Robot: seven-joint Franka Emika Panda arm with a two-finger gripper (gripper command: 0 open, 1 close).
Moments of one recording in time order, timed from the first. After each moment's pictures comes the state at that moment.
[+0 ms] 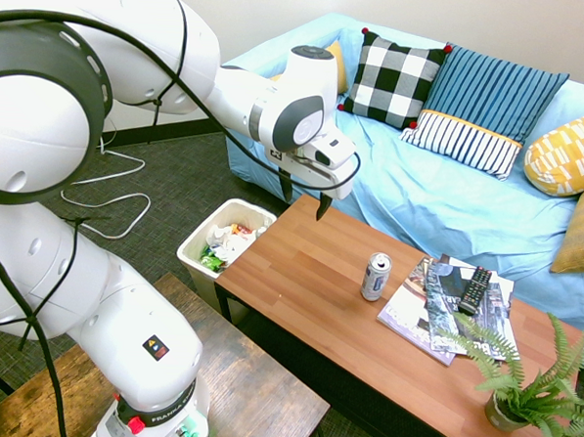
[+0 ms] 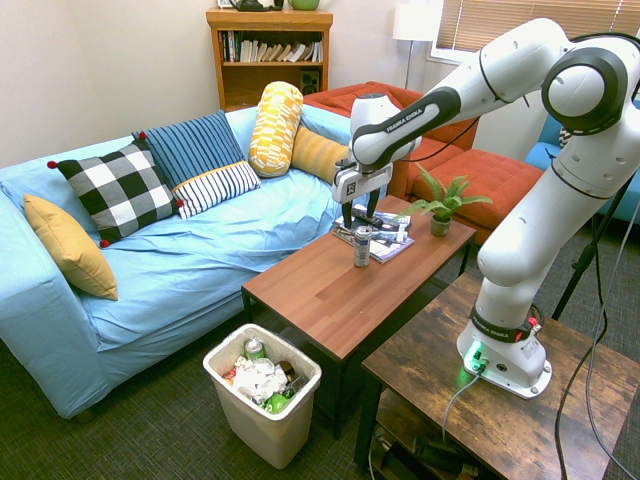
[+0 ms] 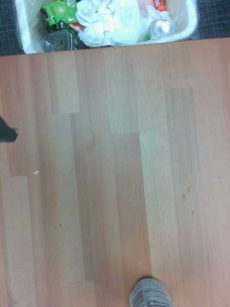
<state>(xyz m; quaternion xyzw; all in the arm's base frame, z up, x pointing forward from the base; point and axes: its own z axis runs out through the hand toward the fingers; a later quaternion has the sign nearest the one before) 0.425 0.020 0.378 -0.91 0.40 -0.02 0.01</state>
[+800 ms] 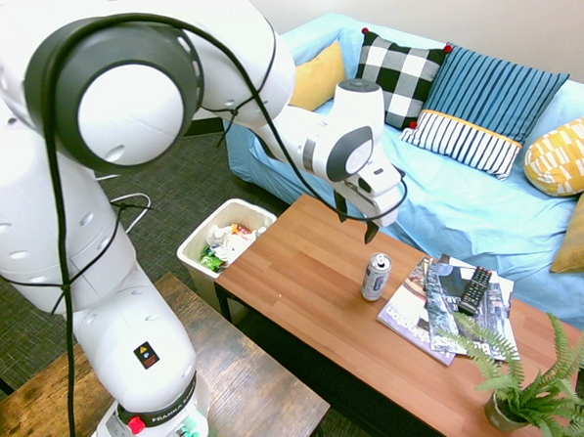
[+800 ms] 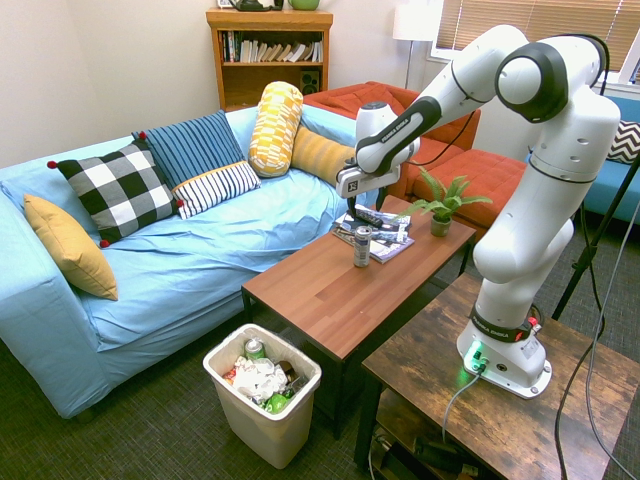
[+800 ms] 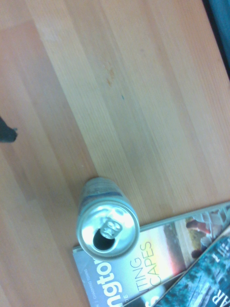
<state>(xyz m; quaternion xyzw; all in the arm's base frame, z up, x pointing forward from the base) 0.481 -0.076 0.329 -0.84 0.54 -0.07 -0.03</state>
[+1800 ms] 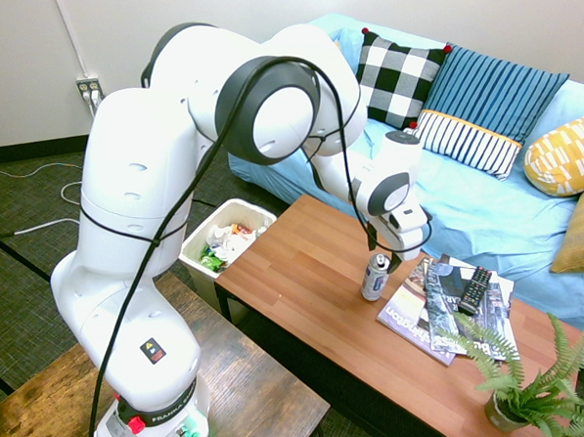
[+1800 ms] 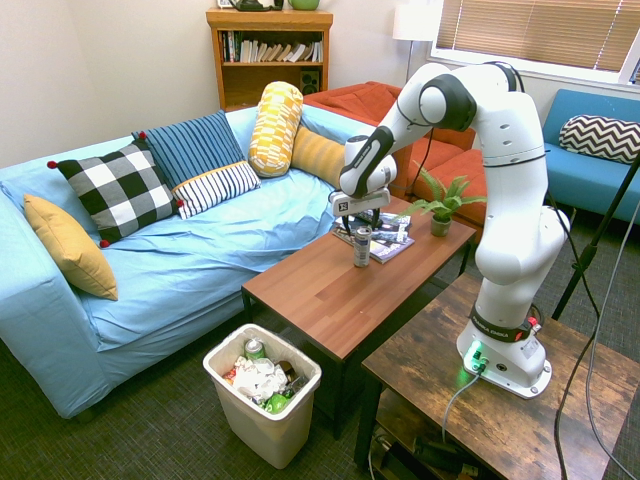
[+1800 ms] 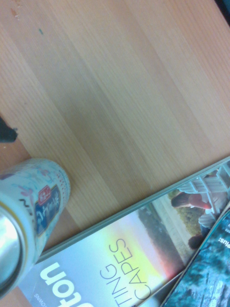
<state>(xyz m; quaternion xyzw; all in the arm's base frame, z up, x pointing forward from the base) 0.560 -0.130 0.203 -0.79 0.61 -0.02 -0.05</state>
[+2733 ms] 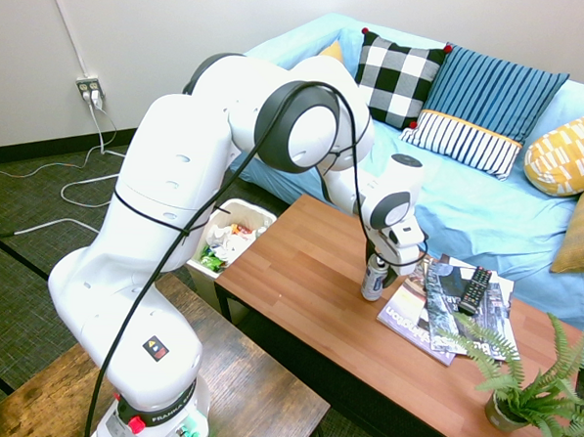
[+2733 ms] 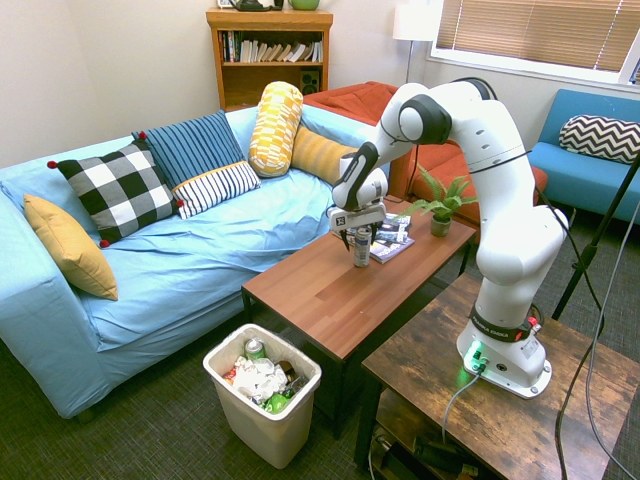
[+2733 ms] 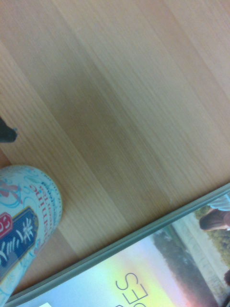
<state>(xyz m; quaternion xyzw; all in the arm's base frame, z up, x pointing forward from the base) 0.574 -0.138 0.145 -0.78 0.62 0.02 -0.06</state>
